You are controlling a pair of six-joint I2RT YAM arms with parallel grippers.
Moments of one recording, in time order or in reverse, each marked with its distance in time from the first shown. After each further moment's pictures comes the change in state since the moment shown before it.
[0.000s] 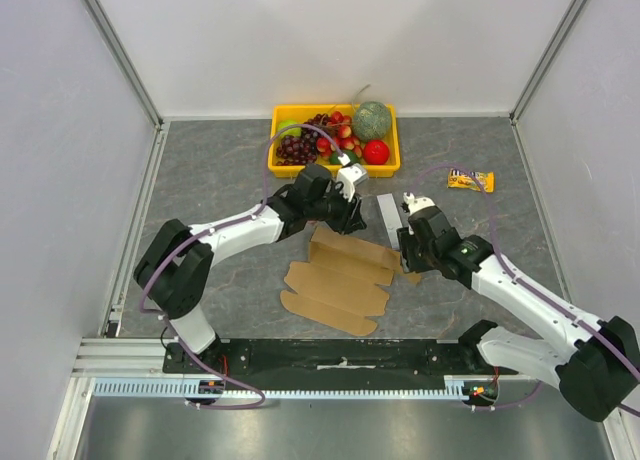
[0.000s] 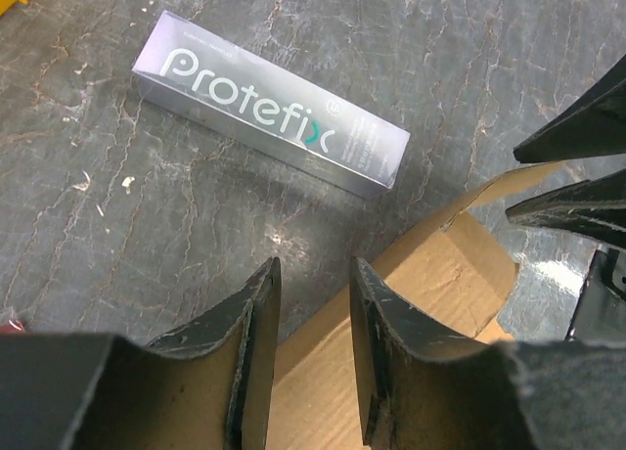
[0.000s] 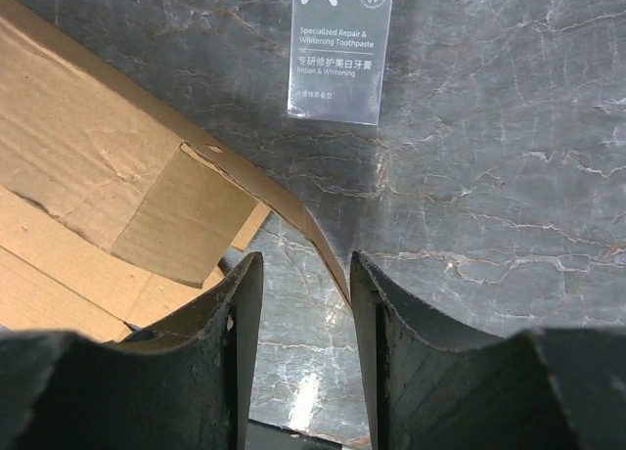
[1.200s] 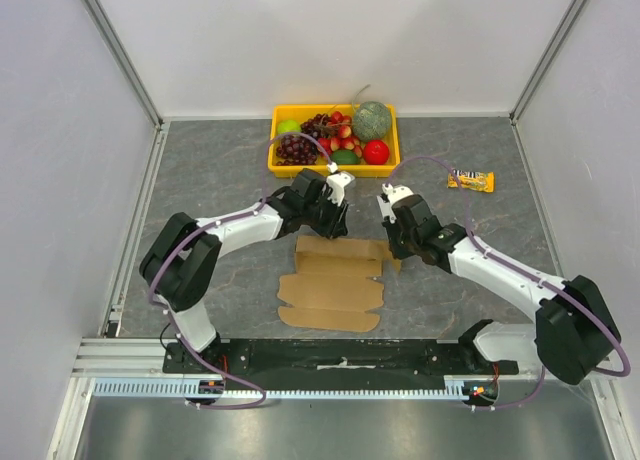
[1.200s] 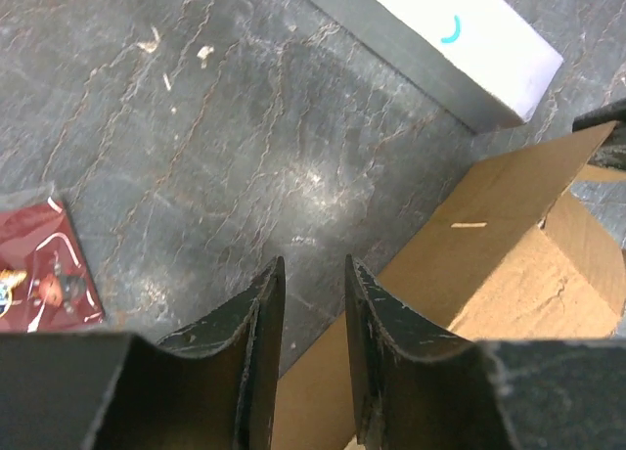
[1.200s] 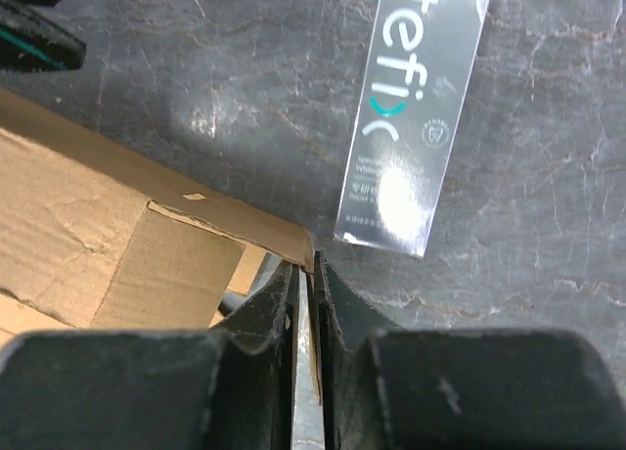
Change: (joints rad) left arm 0.053 0.076 -0.006 -0.110 -0.079 0.002; right arm -0.001 0.219 0.028 0.235 -0.039 -0.090
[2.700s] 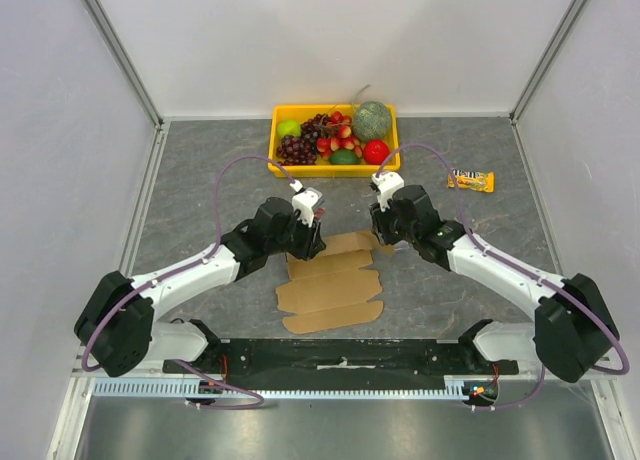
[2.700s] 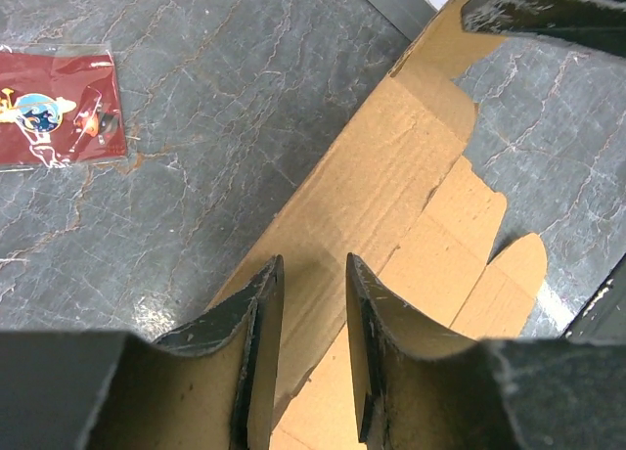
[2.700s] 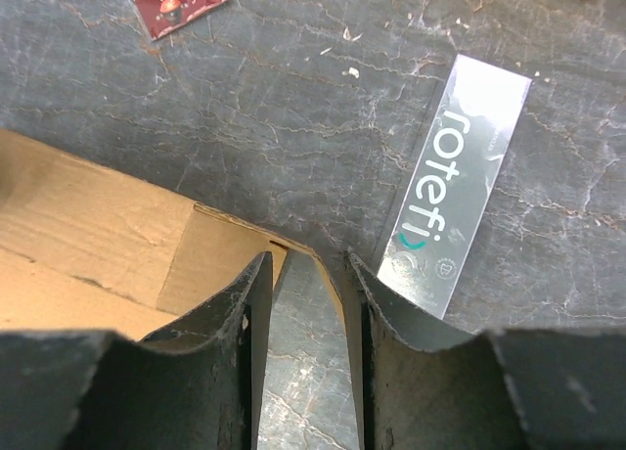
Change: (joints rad) left arm -0.039 -0.485 -0.374 0.039 -0.163 -0.113; right arm 0.000 0.043 0.032 0.226 -0.086 -0.173
